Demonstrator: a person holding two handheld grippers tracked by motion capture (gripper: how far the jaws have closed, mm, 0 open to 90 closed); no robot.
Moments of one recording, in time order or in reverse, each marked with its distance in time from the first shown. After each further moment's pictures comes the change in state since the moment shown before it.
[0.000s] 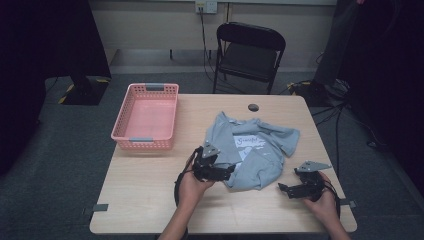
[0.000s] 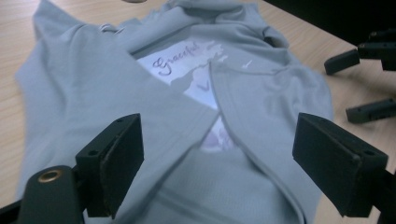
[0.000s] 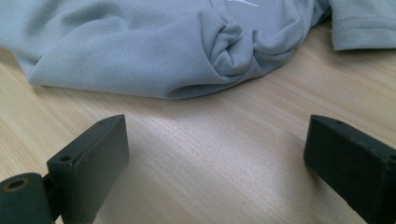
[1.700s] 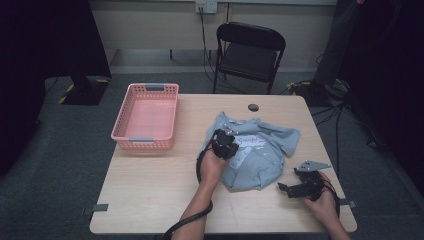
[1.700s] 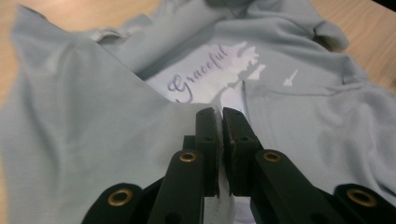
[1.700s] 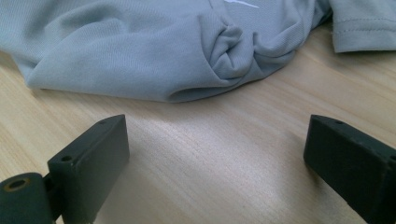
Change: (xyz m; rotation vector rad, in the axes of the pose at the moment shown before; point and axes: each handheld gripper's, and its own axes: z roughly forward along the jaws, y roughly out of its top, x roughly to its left) left arm 0.014 0.051 0.059 0.150 0.076 0.028; right arm 0.000 0.001 0.001 0.000 0.000 0.002
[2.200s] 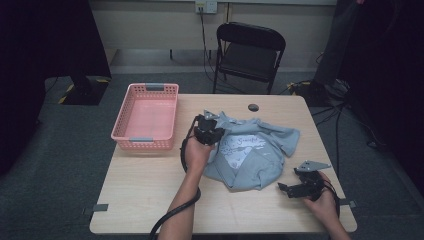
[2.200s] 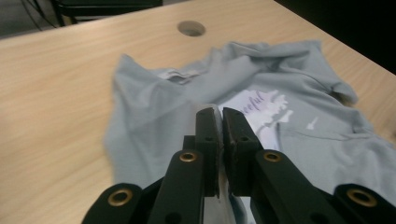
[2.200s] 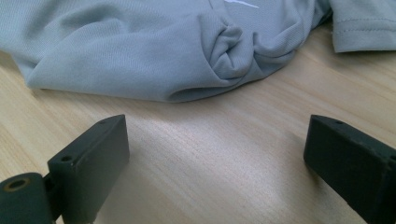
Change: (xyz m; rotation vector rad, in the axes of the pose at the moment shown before) left arm 0.048 0.017 -0.046 -0.103 0.052 -0.094; right arm 0.000 0.000 0.000 0.000 0.000 0.000
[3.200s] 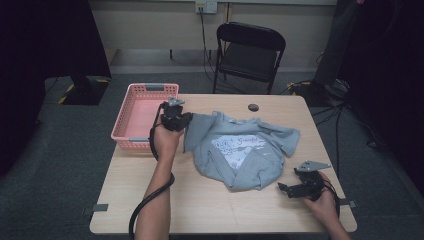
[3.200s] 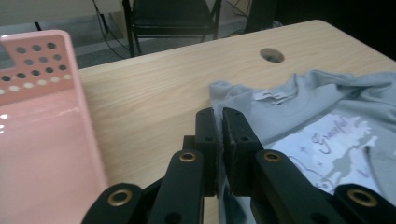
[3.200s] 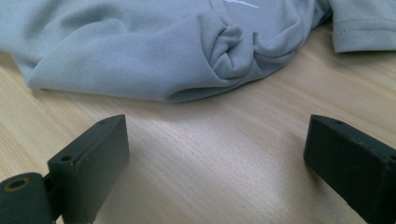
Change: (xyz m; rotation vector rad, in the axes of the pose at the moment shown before) left arm 0.086 0.005 -0.043 -0.062 0.144 -0.046; right arm 0.000 0.000 0.000 0.000 0.000 0.000
